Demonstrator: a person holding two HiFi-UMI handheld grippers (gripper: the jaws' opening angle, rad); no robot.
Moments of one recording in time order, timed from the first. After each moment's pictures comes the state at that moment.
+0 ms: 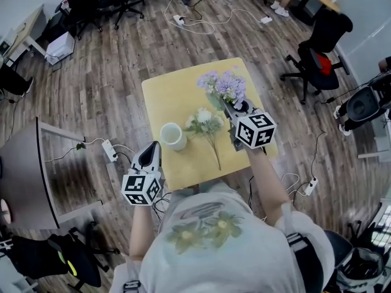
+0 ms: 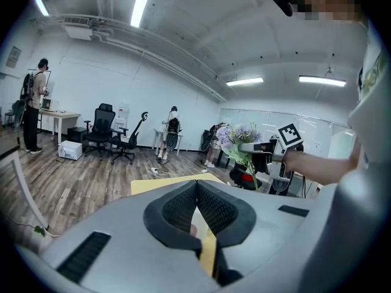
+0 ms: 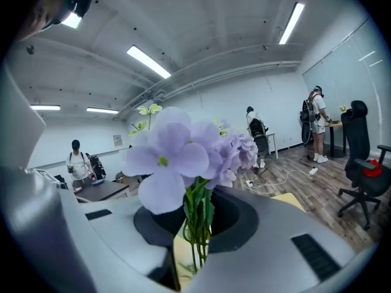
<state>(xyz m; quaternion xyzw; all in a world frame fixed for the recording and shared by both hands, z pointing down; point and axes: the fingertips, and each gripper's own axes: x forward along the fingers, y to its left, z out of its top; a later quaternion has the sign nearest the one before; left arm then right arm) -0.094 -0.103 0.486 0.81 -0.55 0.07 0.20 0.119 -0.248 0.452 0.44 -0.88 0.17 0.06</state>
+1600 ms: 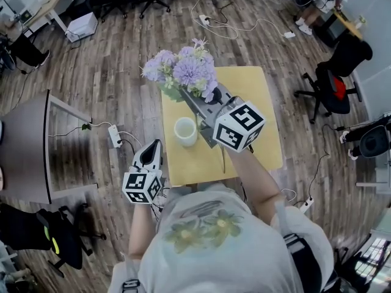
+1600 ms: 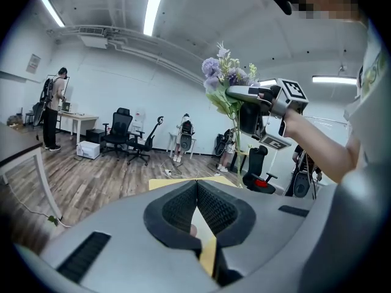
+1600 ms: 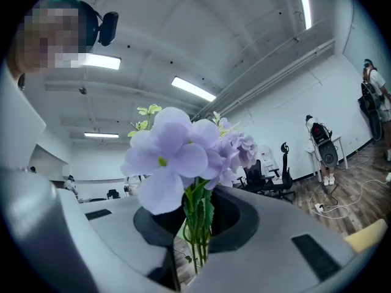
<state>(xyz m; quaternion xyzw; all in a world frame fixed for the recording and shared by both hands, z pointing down) -0.149 -0.067 0.486 0.77 -0.61 0.05 0.20 -0.085 -0.188 0.311 0.20 -0.97 0.12 -0.07</state>
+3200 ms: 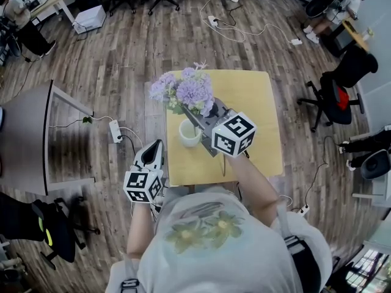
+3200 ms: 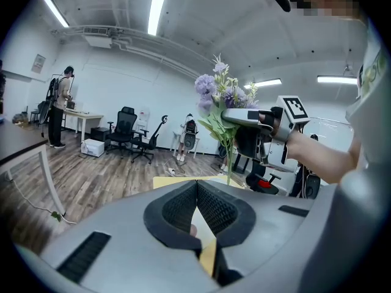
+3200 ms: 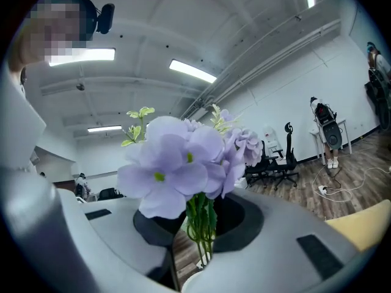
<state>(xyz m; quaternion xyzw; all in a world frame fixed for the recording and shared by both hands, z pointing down) -0.148 -0.070 0.495 0.75 -0.62 0.05 0.21 -0.095 -0.181 0.387 0.17 -0.97 0.16 0.00</state>
